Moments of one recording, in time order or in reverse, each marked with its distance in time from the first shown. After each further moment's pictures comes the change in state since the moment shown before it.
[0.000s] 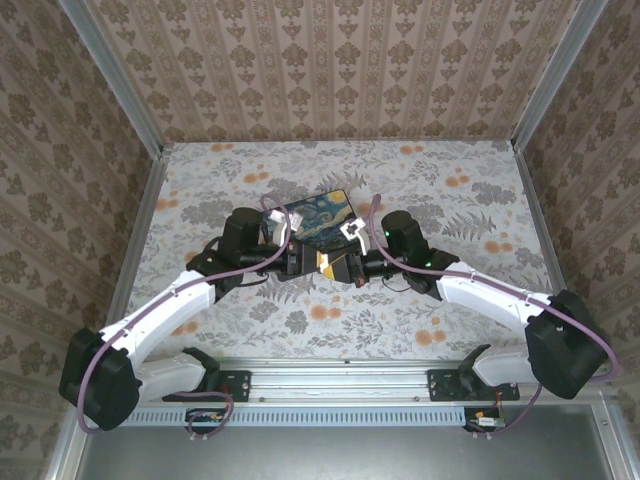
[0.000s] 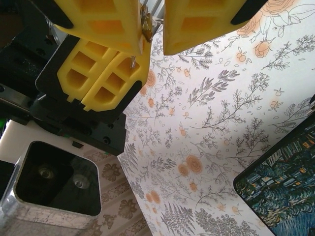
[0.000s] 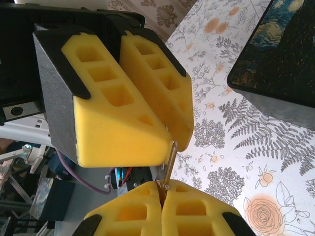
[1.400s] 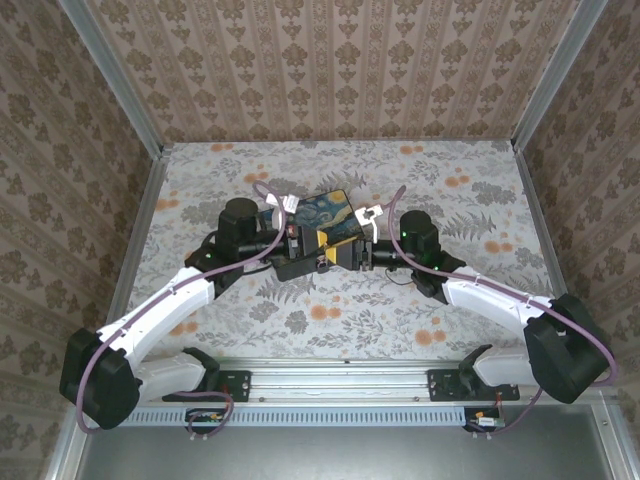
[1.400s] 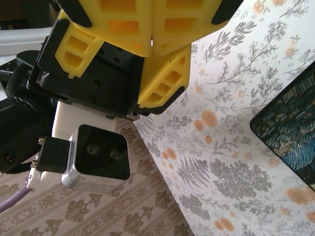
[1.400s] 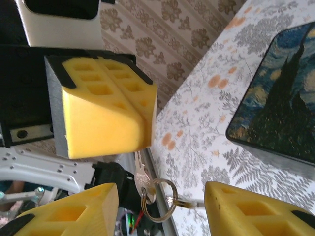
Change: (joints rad) left arm 0.003 0.003 0.052 0.160 -0.055 -0.110; right arm -0.065 -0.027 -0.090 0.351 0.032 0.215
